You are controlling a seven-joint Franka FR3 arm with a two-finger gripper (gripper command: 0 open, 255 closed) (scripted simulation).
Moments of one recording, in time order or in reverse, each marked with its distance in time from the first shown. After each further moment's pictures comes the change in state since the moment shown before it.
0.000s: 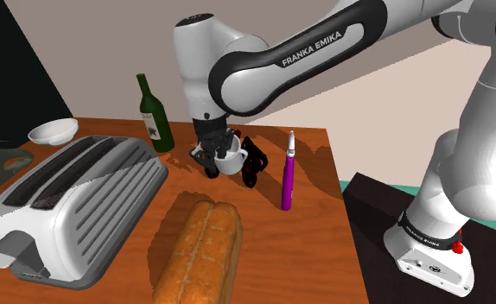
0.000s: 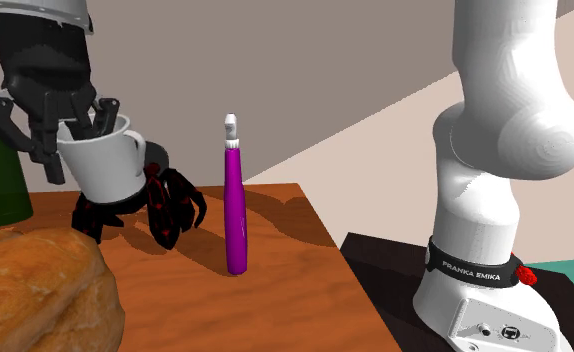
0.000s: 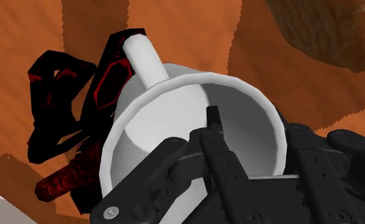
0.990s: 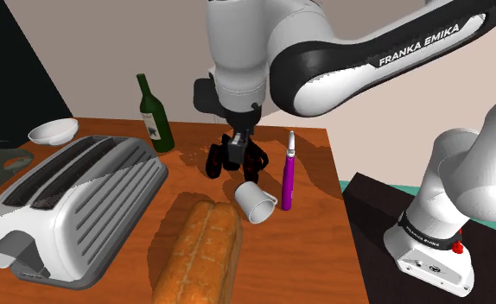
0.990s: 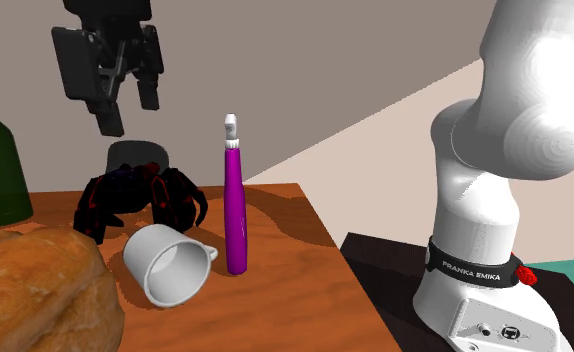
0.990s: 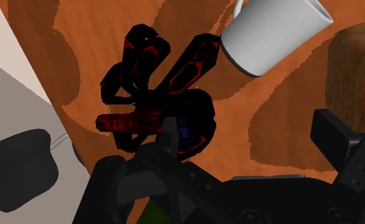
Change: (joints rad) arm 0.042 -0.299 0.030 -0.202 -0.165 -0.082 -0.279
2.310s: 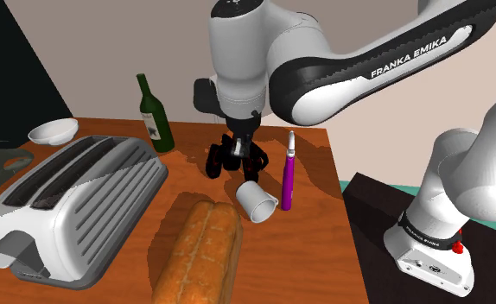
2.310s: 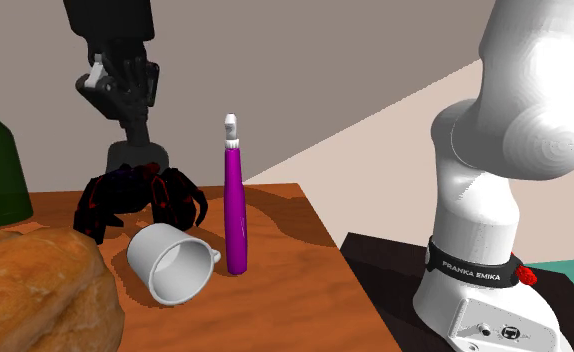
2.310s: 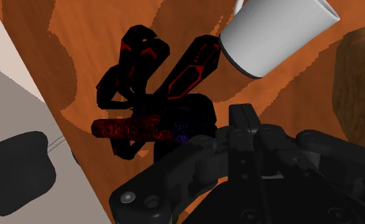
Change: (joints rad) arm -0.006 0.011 -0.005 -0.035 -0.011 0.046 0.004
